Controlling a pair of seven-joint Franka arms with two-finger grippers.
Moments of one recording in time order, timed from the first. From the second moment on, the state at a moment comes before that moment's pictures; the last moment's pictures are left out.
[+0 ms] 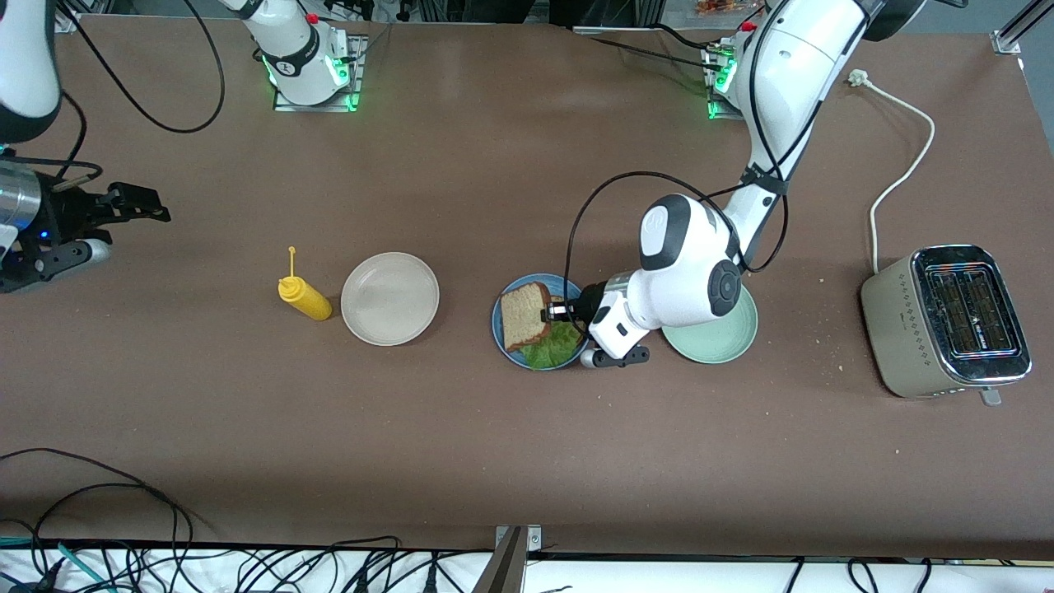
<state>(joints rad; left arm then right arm) -0.35 0.73 -0.19 -1.46 -0.71 2.27 -0.21 0.04 0.17 -0.10 -1.57 0.04 1.49 -0.36</state>
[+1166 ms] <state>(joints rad) -0.22 0.68 -0.08 -1.46 -0.66 2.26 -0.06 -0.02 -0.06 -0.03 -1.65 0.04 1.63 -0.02</state>
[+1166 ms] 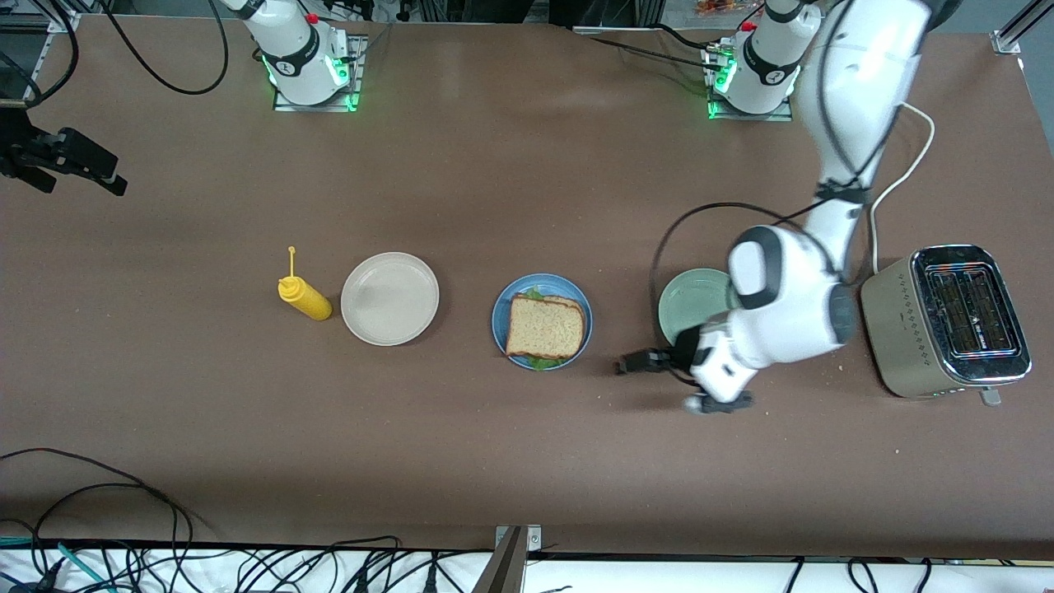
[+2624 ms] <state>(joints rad) 0.08 -0.19 -0.07 -1.83 0.00 1.64 -0.16 -0.01 -0.01 -0.06 -1.61 -0.03 1.49 -0.09</state>
